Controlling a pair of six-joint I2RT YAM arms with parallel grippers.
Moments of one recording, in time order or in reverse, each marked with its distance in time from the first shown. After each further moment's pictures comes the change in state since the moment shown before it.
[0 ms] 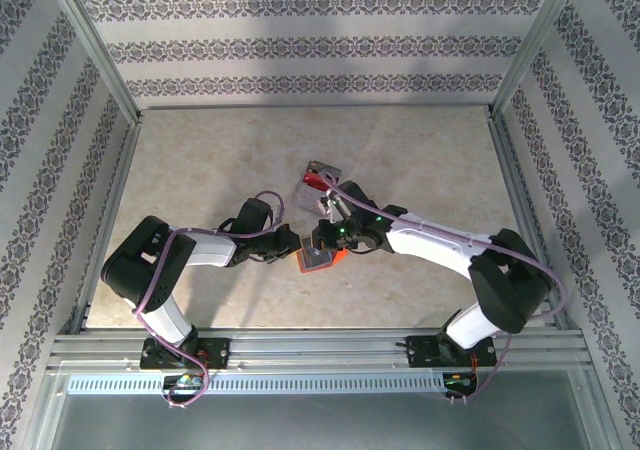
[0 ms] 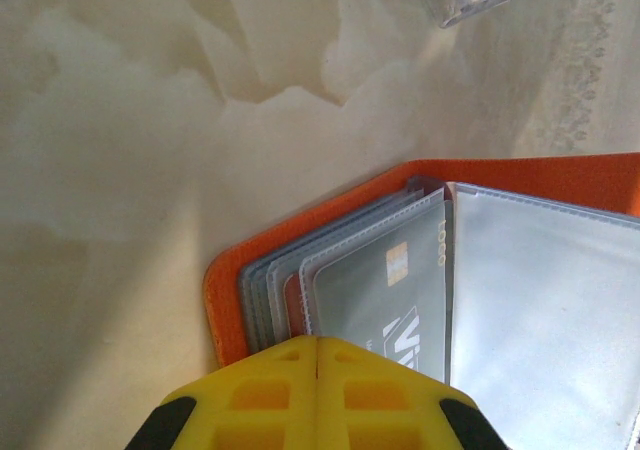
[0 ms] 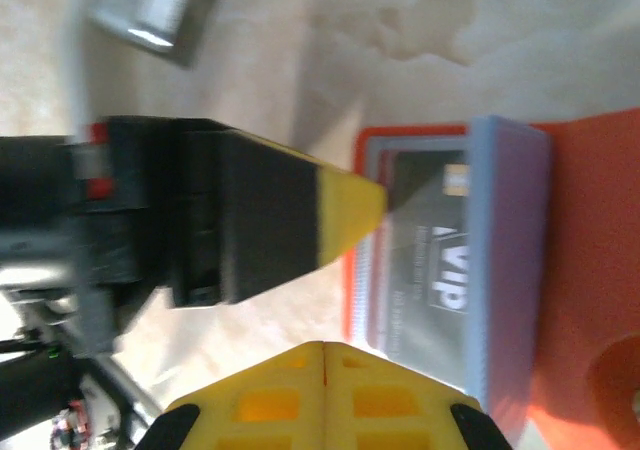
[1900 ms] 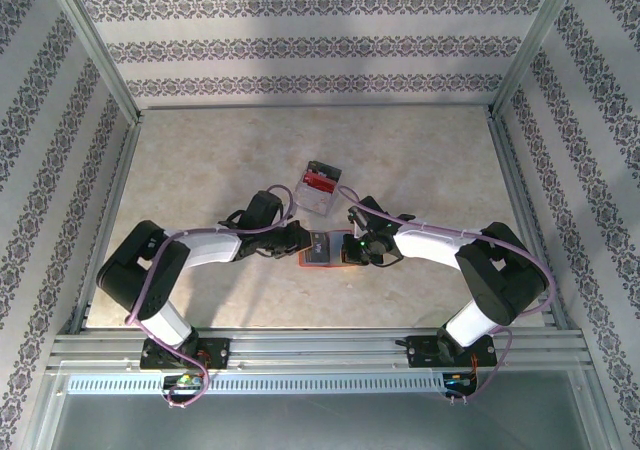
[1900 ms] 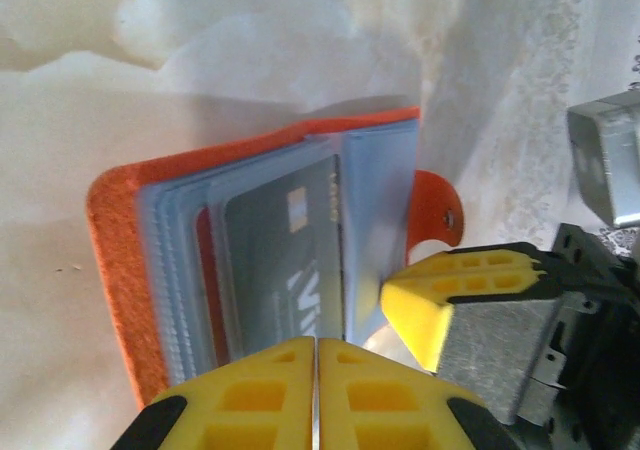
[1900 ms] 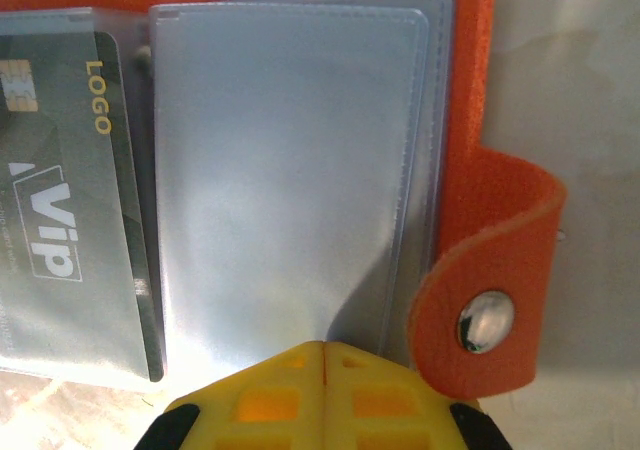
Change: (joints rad) left arm -0.065 -0.039 0.106 -0.153 0.010 0.036; right arm -0.113 0.019 -0.186 -0.019 0.062 -0.032
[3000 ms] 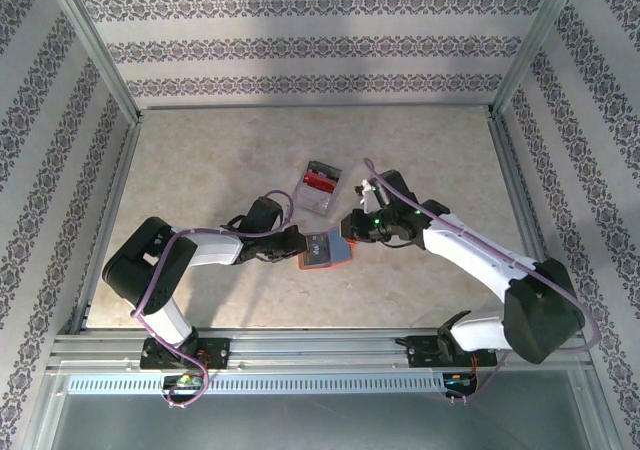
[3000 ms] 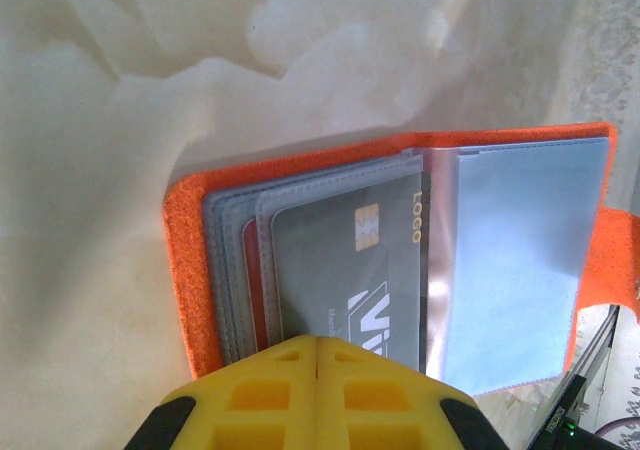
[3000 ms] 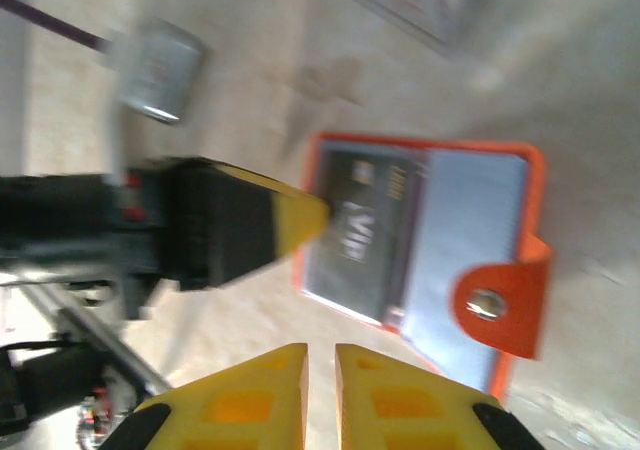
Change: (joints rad) left arm 0.000 0.034 -0.041 0.042 -0.073 0.022; right arm -0.077 -0.254 0.137 -0.113 -0.170 -0.059
